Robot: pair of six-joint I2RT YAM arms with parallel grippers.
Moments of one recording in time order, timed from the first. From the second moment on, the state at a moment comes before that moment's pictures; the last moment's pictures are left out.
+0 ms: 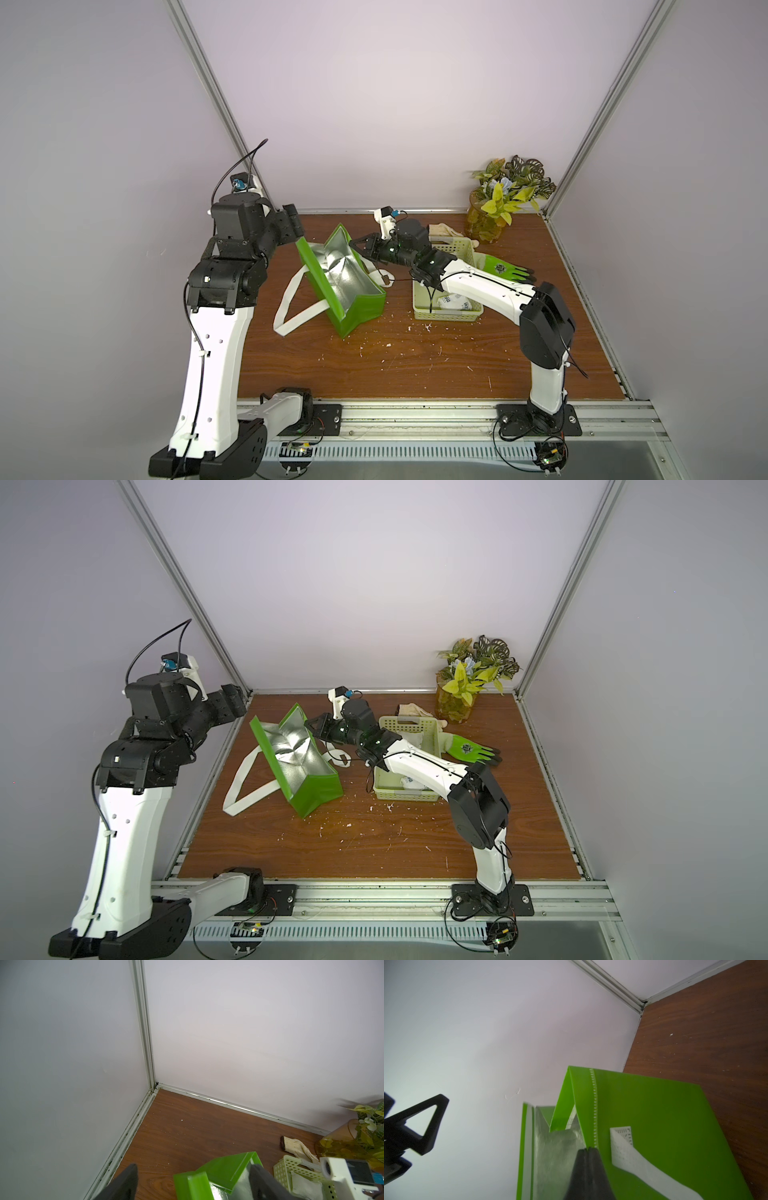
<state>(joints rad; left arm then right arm) -0.05 1.16 1.69 -0.90 -0.20 -0.24 0.85 1.92 1.58 0.16 -0.27 1.05</state>
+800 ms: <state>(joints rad) -0.42 1.36 1.65 -0.99 -0.27 -0.27 0.80 1.75 1.43 0.15 -0.07 0.99</state>
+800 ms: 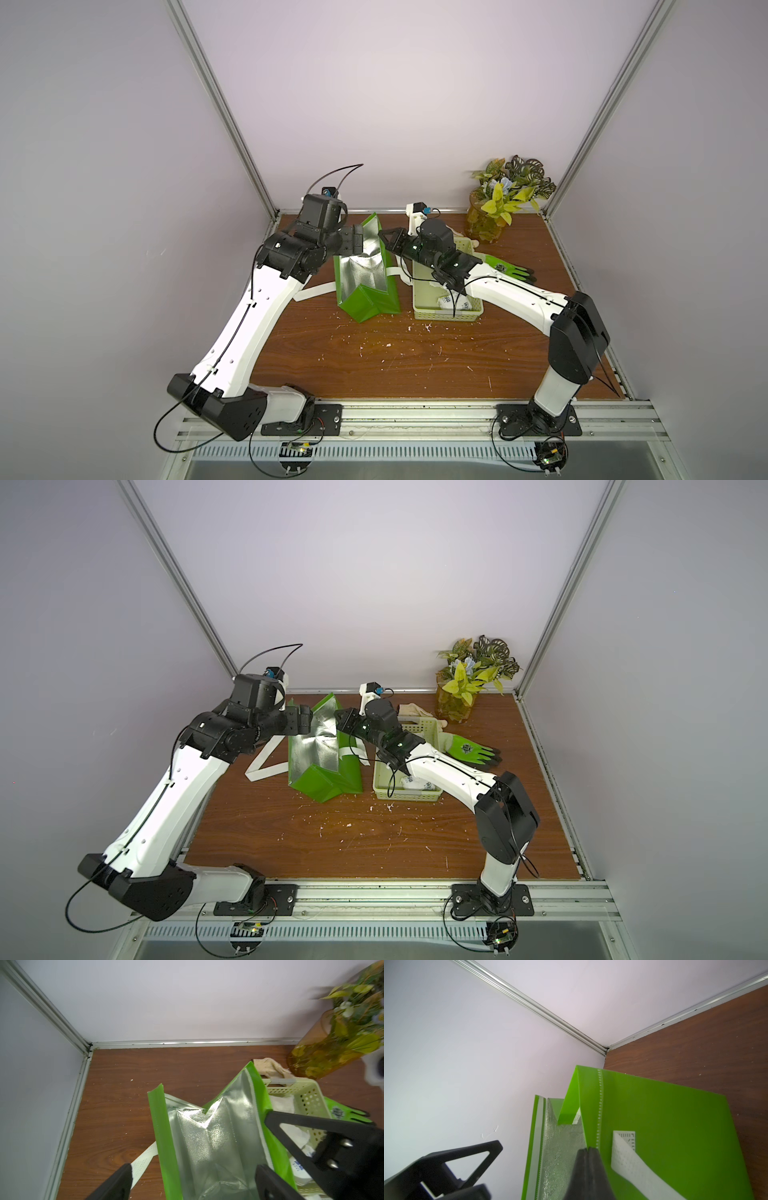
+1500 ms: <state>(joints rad) -0.43 1.40 1.57 -1.03 -0.37 -0.27 0.80 1.75 1.42 0.15 -0.06 0.98</state>
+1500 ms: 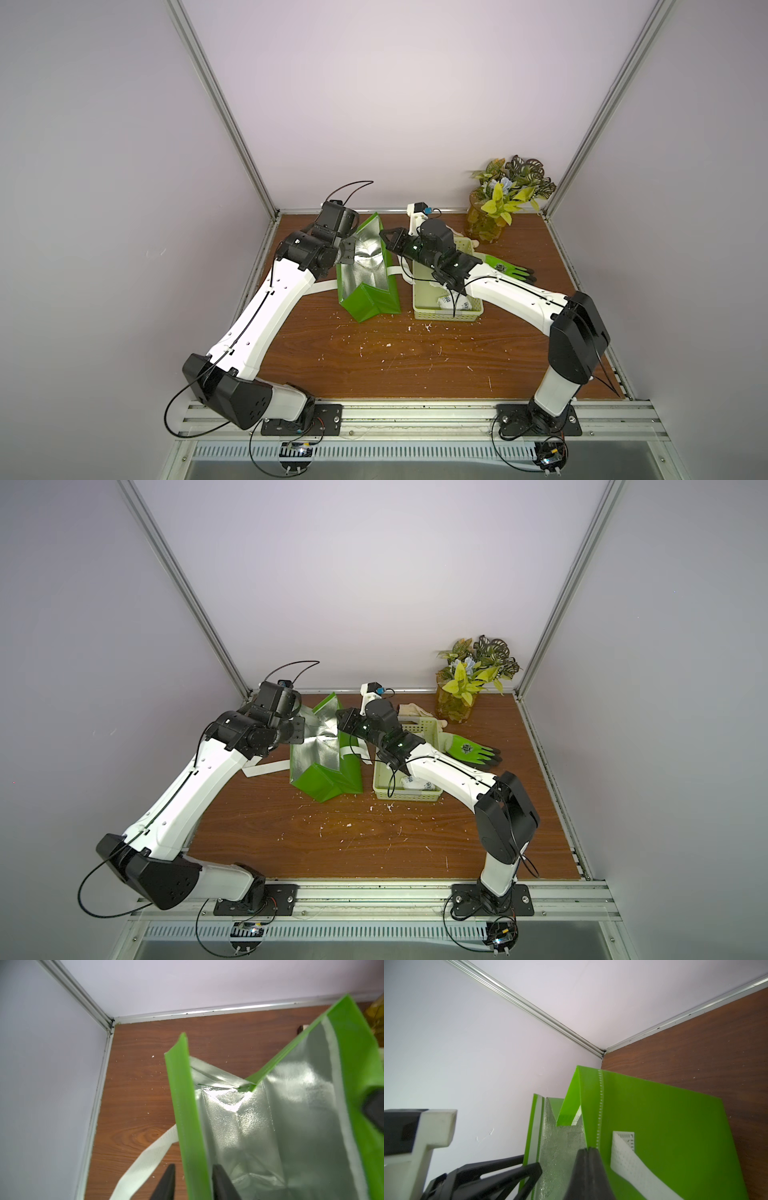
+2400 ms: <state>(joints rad) -0.38 1.42 1.59 -1.03 -0.27 -0.34 0.55 1.55 1.48 -0.36 -0.21 0.52</state>
